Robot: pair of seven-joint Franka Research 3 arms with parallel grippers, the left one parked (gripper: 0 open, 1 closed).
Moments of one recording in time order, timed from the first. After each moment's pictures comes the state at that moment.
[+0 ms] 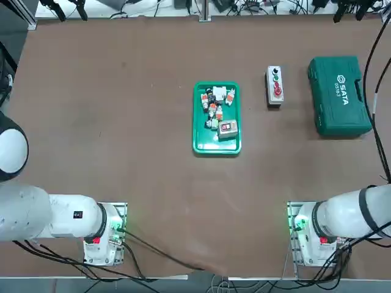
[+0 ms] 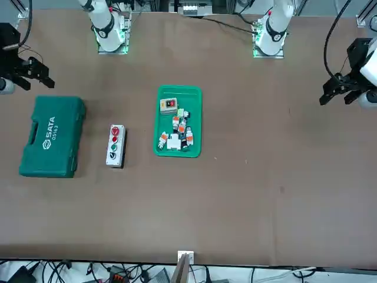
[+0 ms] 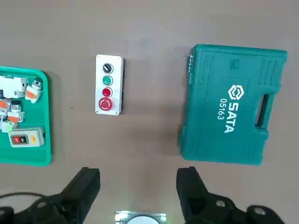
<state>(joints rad) 0.07 -0.01 -0.07 -1.56 0.00 1.46 -0.05</state>
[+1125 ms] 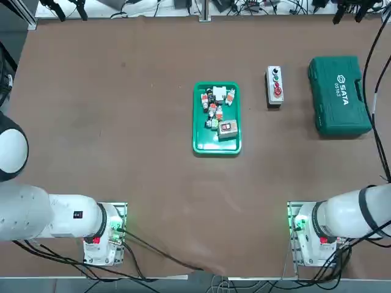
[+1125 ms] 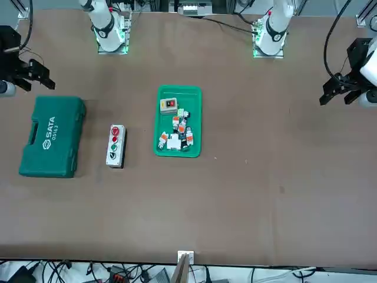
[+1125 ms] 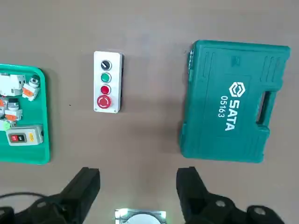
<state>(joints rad) 0.07 0.01 -0.07 -1.56 0.00 1.45 -0.05</state>
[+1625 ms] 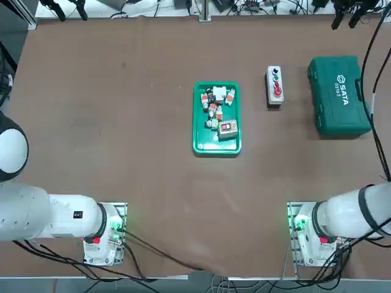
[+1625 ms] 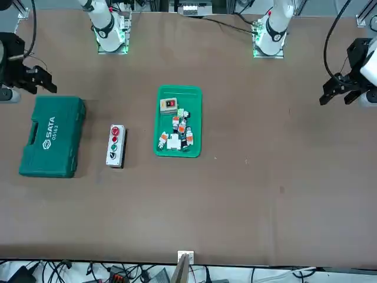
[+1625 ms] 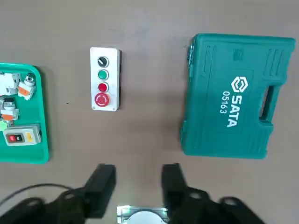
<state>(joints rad) 0.07 0.03 -0.07 -1.56 0.00 1.45 -0.04</state>
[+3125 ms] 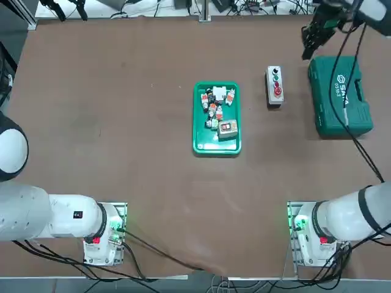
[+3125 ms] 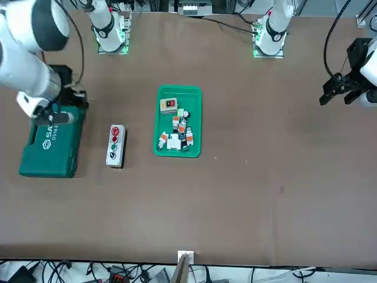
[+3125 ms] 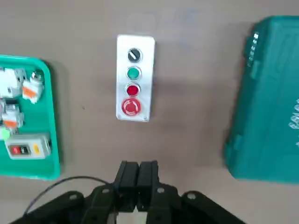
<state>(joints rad) 0.18 0.05 -0.05 -1.89 0.08 1.79 0.07</state>
